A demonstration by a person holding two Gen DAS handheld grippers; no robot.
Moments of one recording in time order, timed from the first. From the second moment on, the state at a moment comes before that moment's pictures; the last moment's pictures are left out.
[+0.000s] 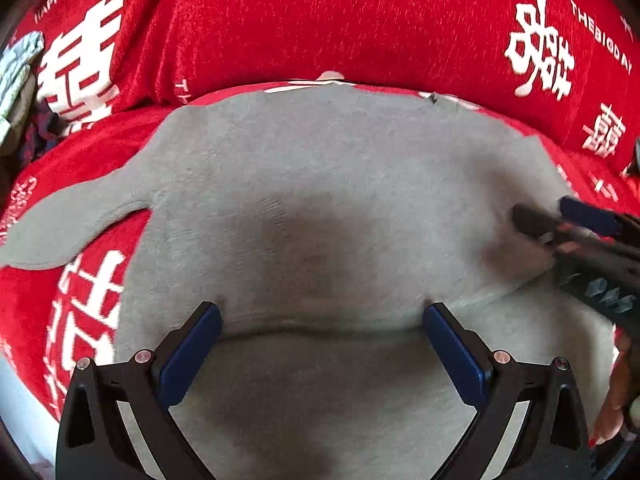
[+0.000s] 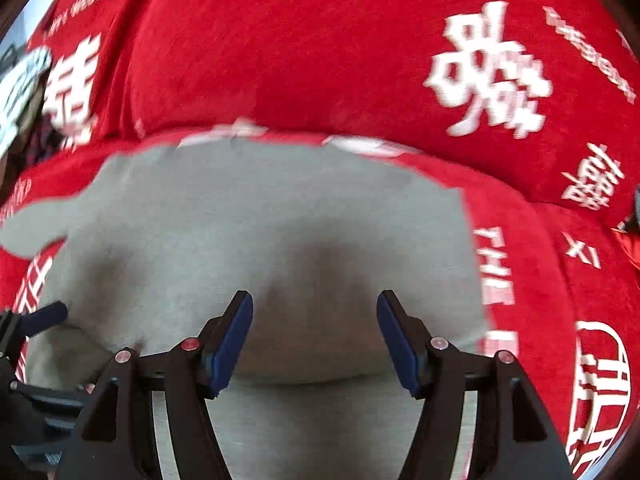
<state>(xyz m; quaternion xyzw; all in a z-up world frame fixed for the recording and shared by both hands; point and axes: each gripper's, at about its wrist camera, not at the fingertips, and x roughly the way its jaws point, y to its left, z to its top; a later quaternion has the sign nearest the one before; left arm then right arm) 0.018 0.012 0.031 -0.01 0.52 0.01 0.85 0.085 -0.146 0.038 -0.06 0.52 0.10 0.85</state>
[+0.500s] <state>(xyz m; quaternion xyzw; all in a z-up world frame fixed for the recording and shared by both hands) -0.005 0.279 0.020 -0.20 0.48 0.32 0.79 0.045 -0.079 0.041 -0.09 0.50 0.13 0.85</state>
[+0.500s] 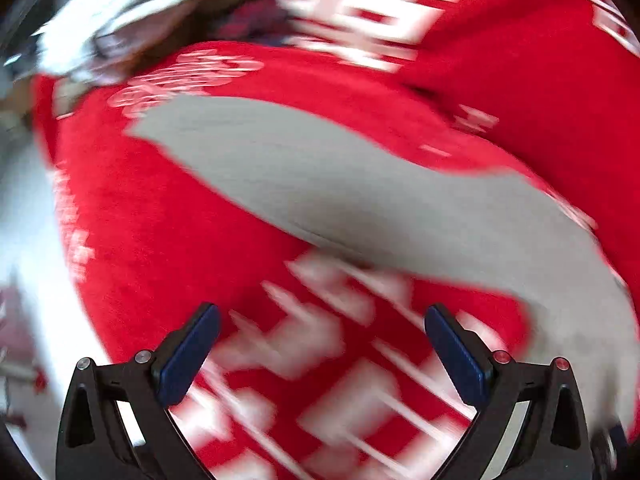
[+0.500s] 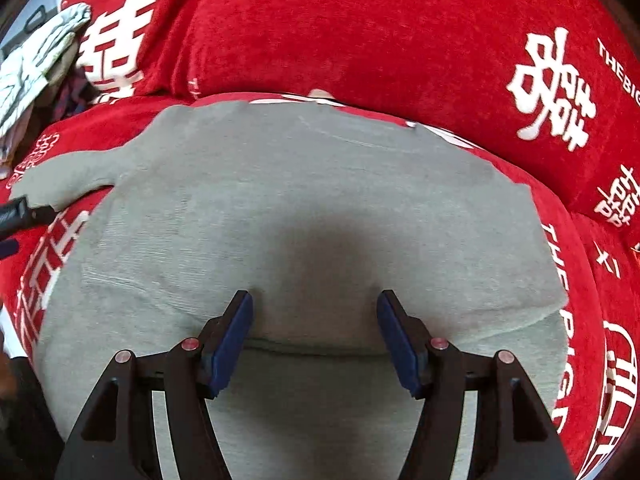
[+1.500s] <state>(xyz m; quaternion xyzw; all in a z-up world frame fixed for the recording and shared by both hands) 0.020 0.482 0.017 -0.37 0.39 0.37 0.76 0.059 -0.017 0.048 -0.14 0.50 0.14 0.84</state>
